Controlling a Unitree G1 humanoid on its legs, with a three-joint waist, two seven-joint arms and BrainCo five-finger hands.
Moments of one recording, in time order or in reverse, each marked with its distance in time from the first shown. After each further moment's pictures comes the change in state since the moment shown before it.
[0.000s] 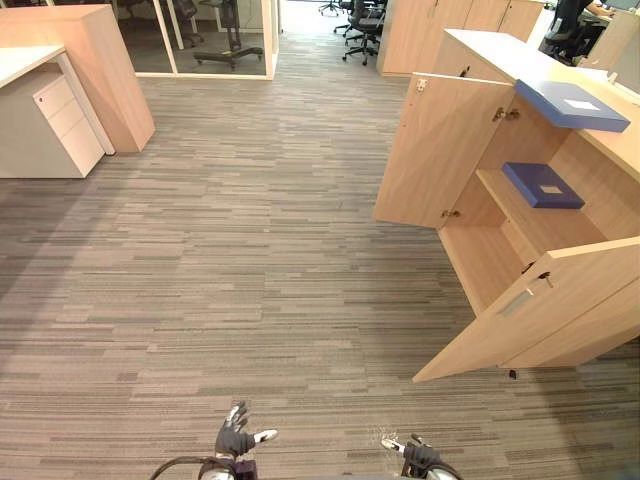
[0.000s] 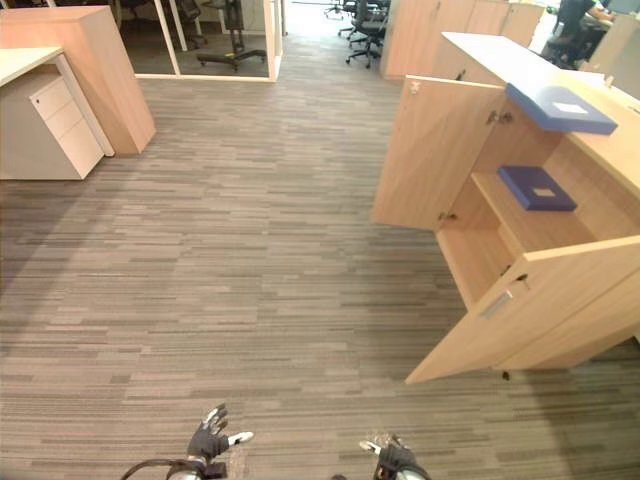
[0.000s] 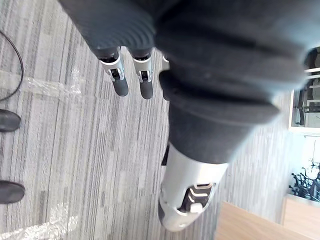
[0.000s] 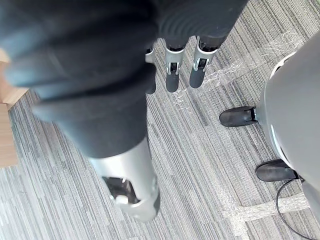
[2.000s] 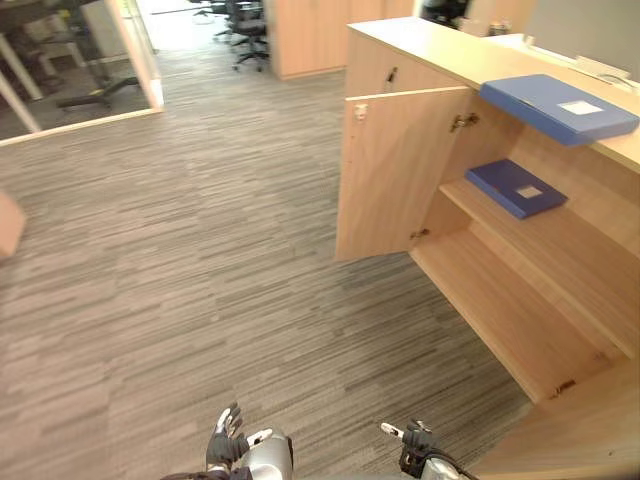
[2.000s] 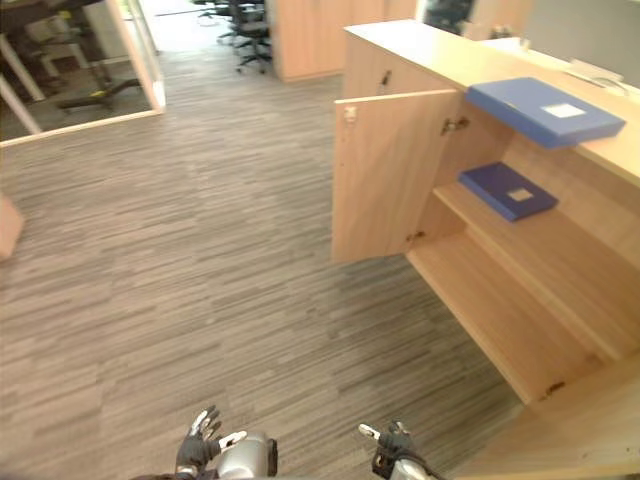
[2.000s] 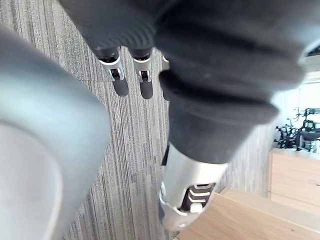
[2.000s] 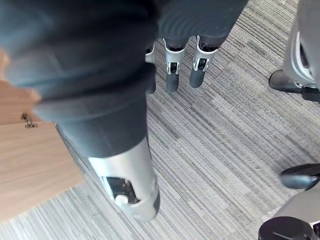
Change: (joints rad) left arm 0.162 -0.077 0.126 -0.241 -0.004 0.073 -0.029; right arm 0.026 0.043 -0.051 -0.177 -0.033 0.028 -0.008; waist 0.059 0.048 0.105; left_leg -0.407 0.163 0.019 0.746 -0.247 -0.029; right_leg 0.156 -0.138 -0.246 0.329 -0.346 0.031
